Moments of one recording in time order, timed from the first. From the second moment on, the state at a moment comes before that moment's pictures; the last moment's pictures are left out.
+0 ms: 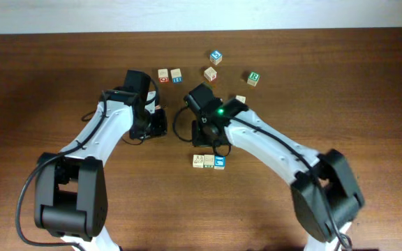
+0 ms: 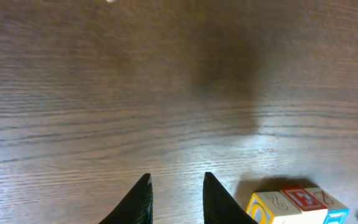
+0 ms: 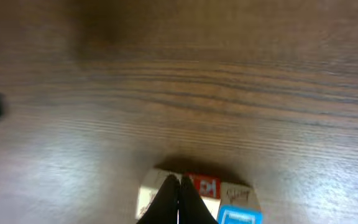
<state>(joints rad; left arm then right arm) -0.18 1.86 1.29 -0.81 0.23 -0.31 0.66 1.94 1.47 -0.83 -0.01 0.63</state>
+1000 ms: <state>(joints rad) -0.18 1.86 1.29 -0.80 0.17 -0.33 0.69 1.99 1.42 -0.85 -0.01 0.62</state>
